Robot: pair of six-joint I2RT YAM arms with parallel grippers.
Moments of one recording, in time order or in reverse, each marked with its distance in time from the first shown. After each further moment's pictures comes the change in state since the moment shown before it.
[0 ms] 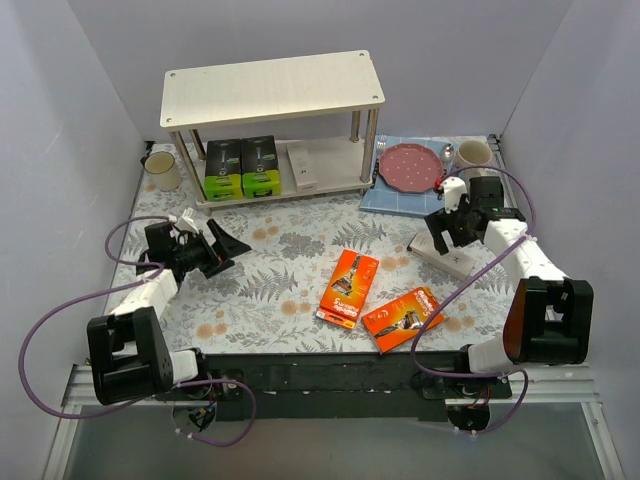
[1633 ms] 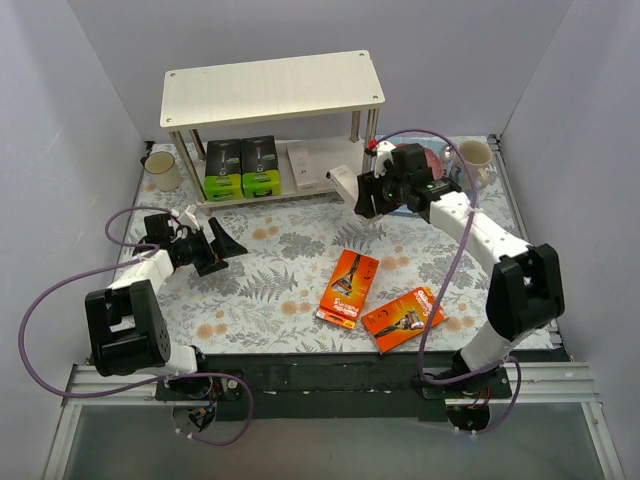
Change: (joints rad) left arm 0.026 0.165 0.172 -0.253 -0.024 0.267; right arm 0.390 0.178 0.322 0.100 -0.128 0.416
